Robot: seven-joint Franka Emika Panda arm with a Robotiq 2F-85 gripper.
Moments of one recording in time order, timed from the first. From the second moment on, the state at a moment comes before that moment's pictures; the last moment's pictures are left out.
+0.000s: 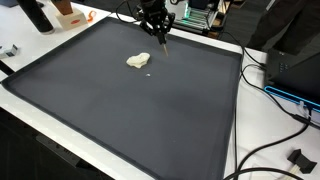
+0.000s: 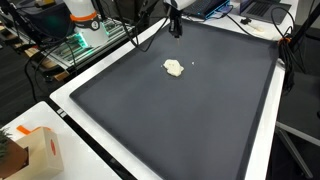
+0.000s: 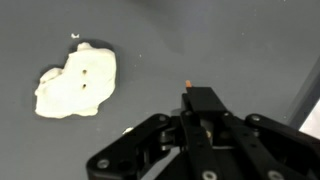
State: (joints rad) arm -0.78 1.05 1.36 -1.78 2.28 4.22 -2.71
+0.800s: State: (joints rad) arm -0.81 1.22 1.43 -1.79 2.28 4.22 -2.71
